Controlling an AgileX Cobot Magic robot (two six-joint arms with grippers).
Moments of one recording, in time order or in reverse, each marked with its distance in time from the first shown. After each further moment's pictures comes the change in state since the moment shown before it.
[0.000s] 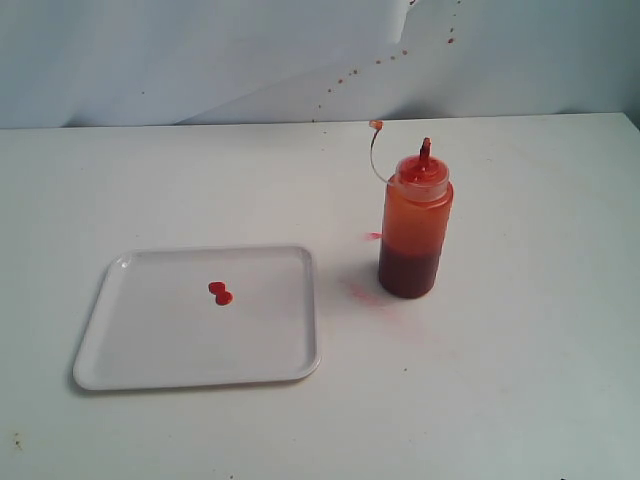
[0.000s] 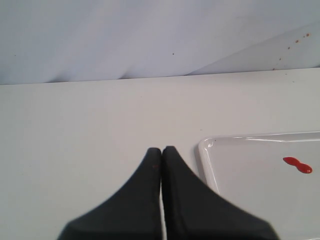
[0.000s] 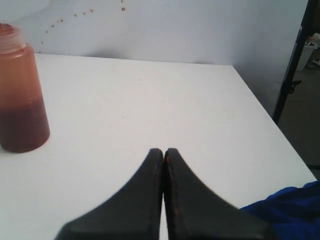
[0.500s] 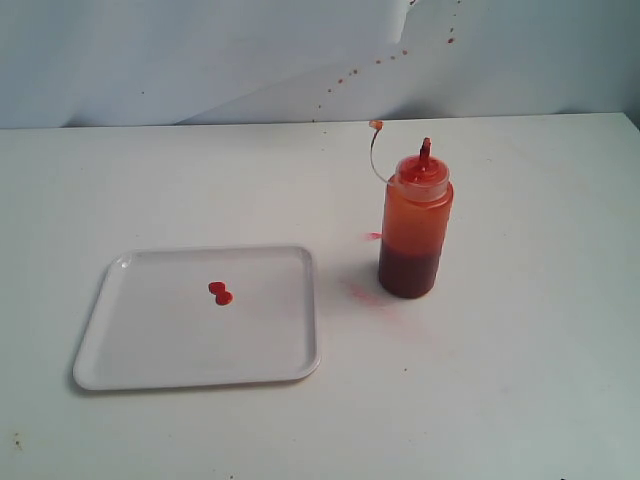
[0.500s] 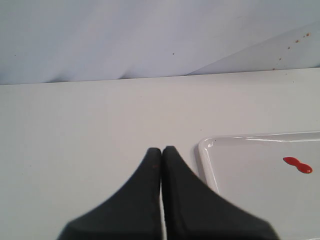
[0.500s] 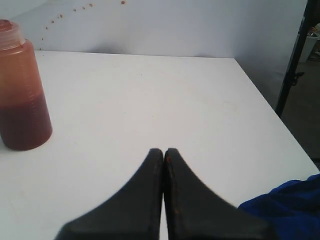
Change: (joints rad) left arm 0.000 0.000 0.000 0.000 0.000 0.000; right arm 0.000 0.000 0.000 0.000 0.012 0.022
